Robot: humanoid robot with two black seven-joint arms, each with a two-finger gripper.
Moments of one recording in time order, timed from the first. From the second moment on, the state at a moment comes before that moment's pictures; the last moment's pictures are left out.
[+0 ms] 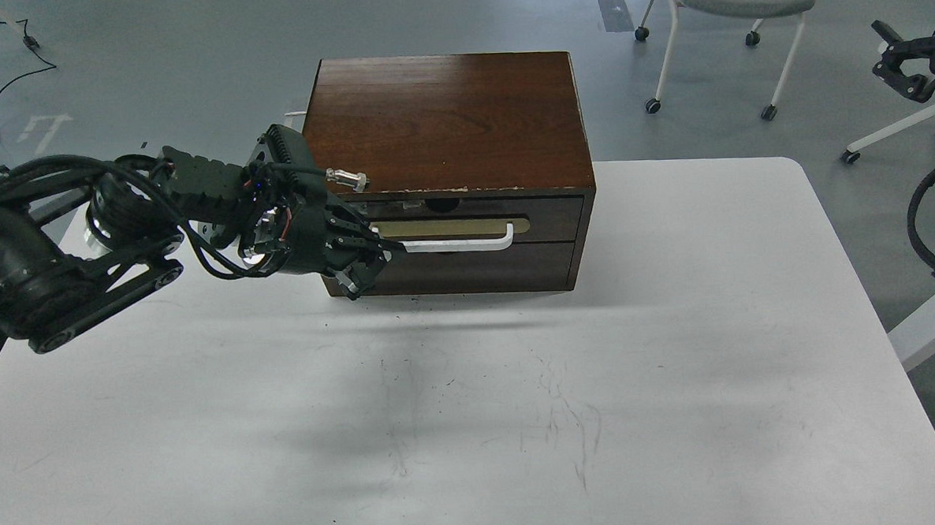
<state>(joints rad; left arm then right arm) -1.11 0.65 -0.29 -1.33 1.84 -0.41 -0.49 0.98 -0.72 0.56 0.52 0.28 0.49 0.06</state>
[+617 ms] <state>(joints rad) -1.08 0.68 -0.43 -1.01 0.42 -0.45 -0.49 0.96 -0.75 0.58 0.52 0.29 0.49 0.12</state>
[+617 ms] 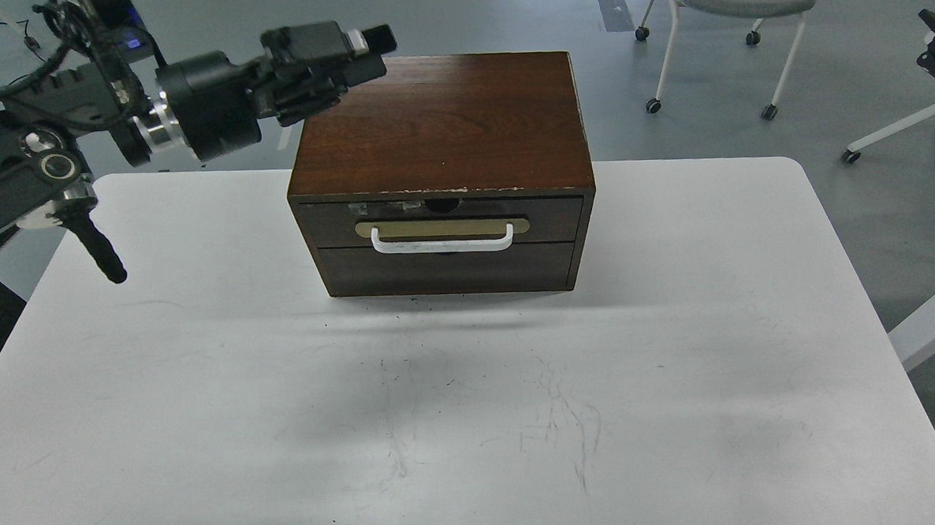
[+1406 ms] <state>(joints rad) -0.88 0.36 -0.58 -0.19 -0.31 -0.49 -0.33 0.79 -0.47 0.67 0.42 0.63 0.49 0.13</state>
